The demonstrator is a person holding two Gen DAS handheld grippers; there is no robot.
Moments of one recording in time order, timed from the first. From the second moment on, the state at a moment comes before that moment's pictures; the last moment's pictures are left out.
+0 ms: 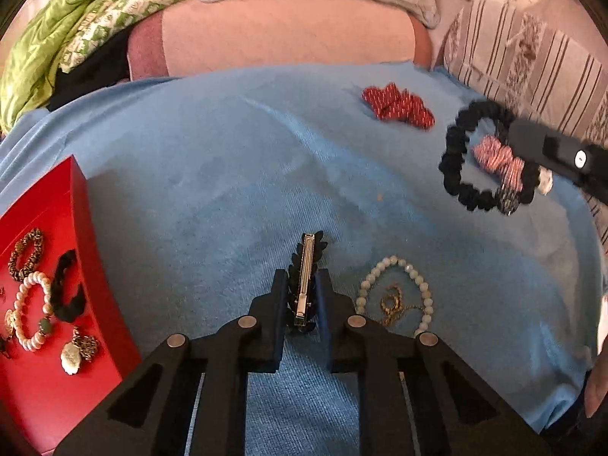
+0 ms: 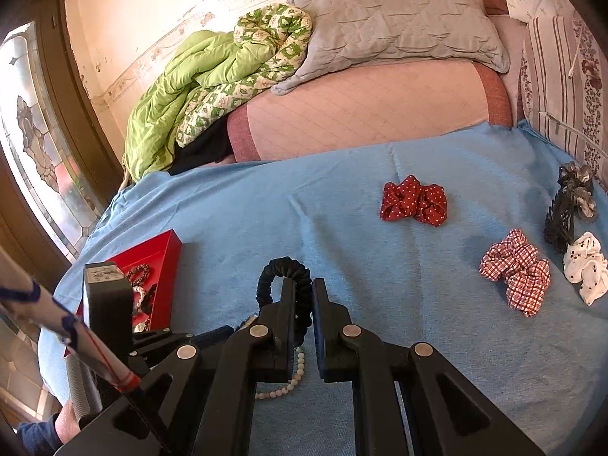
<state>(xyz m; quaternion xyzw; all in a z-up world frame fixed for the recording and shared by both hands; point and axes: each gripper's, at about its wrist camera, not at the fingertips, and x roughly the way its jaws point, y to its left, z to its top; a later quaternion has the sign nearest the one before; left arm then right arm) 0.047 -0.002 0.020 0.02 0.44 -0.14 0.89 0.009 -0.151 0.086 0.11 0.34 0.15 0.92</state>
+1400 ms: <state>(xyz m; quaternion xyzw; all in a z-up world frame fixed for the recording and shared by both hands) -0.029 0.238 0.084 -0.10 0.35 0.02 0.93 -0.016 0.014 0.095 0.08 0.34 0.30 0.89</state>
